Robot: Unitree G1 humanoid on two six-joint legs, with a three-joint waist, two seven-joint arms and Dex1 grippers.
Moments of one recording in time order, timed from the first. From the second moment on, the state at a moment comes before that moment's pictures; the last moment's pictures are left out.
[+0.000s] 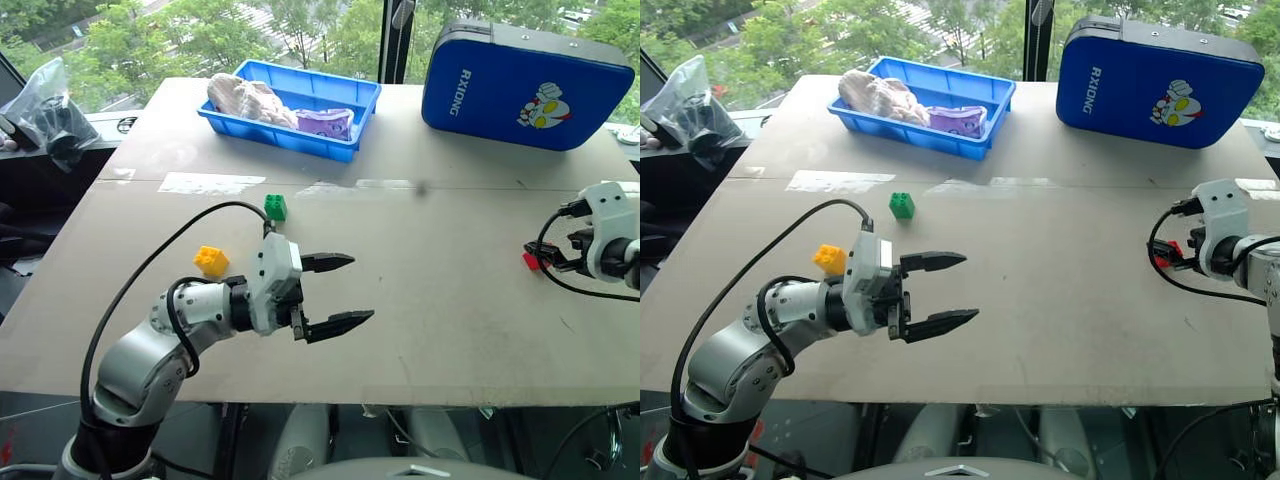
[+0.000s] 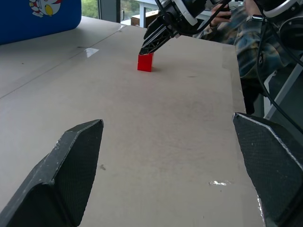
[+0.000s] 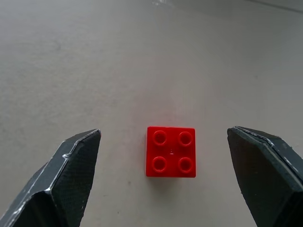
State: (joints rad) left arm -0.09 0.69 0.00 -0.66 -0.68 0.56 -0.89; right arm -0.43 -0.84 -0.25 -0.21 0.41 1.38 0.45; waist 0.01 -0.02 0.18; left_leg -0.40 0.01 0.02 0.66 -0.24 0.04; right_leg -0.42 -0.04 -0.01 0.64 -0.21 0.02
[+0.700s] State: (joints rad) left arm -0.09 0.70 0.00 -0.71 -0.71 0.59 -0.85; right arm -0.53 -0.80 -0.11 0.00 0.36 1.32 0.44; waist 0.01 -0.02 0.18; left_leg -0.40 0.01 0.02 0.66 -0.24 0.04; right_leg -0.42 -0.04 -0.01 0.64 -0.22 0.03
